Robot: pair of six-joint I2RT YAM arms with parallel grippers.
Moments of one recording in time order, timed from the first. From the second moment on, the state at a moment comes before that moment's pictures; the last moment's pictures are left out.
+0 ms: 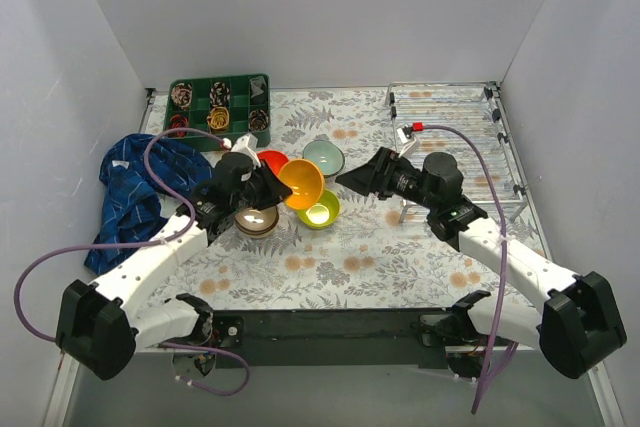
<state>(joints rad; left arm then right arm) -0.53 1.09 0.77 -0.18 0.11 -0.80 0.56 1.14 0.66 0.41 -0.51 0.94</state>
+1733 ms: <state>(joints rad) -0.67 0.86 1.08 -0.67 -0.37 -0.69 0.54 0.85 0.90 -0.45 0.31 0.23</state>
